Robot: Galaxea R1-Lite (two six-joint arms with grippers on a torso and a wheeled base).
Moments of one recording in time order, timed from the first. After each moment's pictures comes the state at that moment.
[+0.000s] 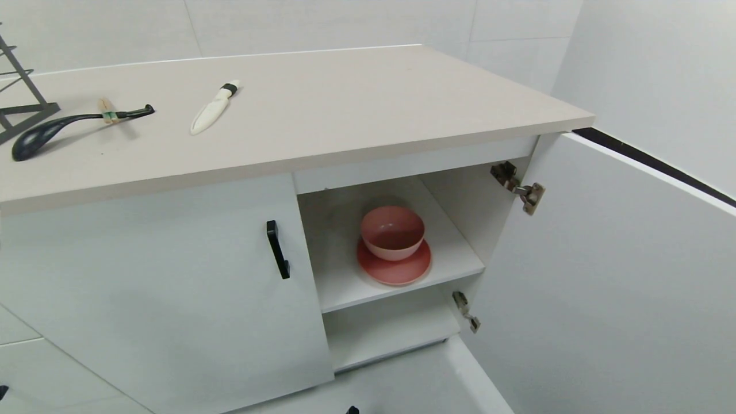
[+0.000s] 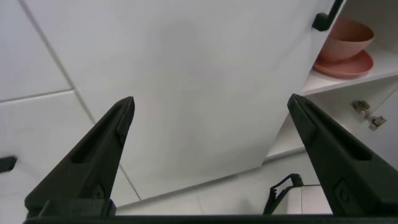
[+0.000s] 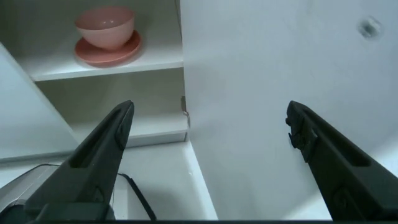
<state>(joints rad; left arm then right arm) 0.00 0.00 0.00 0.00 -0.04 0.00 0.11 0.08 0.00 0.00 0.03 -0.02</state>
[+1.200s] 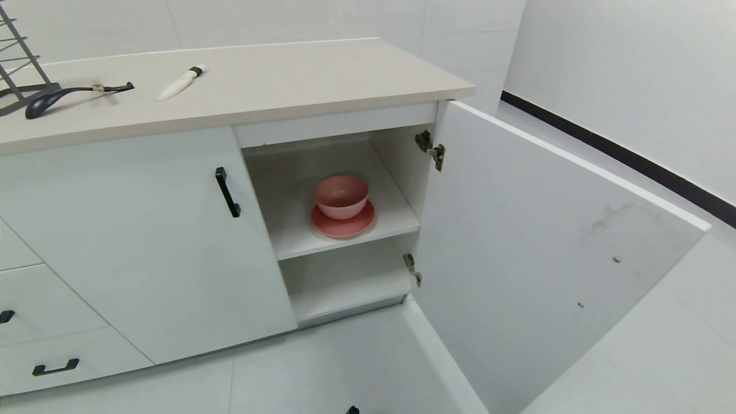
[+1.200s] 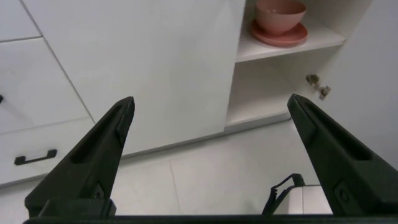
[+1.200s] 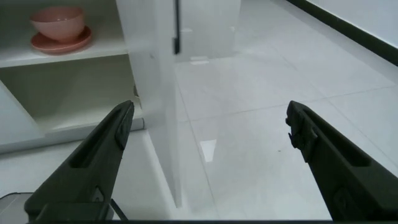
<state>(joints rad) 0.01 0.00 0.00 0.00 -0.03 0.00 0.00 0.01 0.00 -0.01 0.03 -0.04</state>
